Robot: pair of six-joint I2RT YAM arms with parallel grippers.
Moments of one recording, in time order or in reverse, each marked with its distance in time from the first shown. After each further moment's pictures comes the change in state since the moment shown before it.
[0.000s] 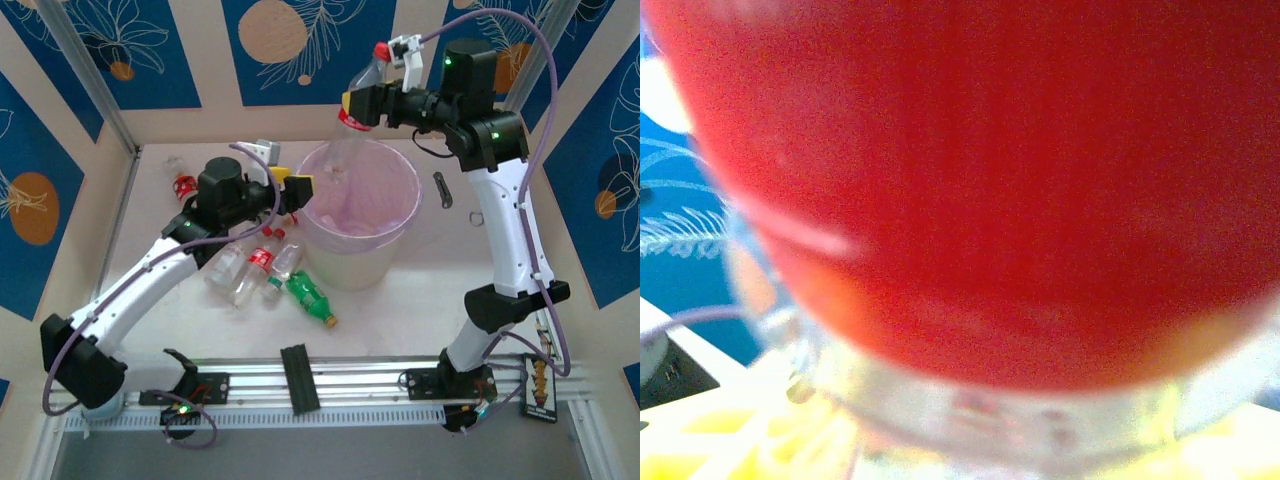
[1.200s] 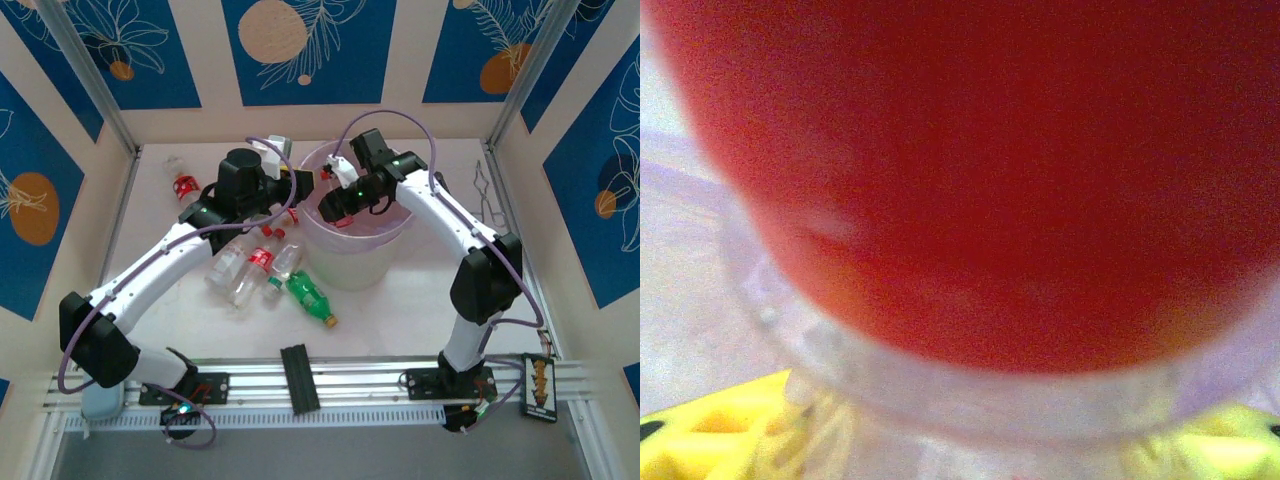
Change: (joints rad) left arm -0.019 0.098 0.079 -0.072 -0.114 0.019; right arm 0.159 0.097 -0.638 0.003 0.196 -0.307
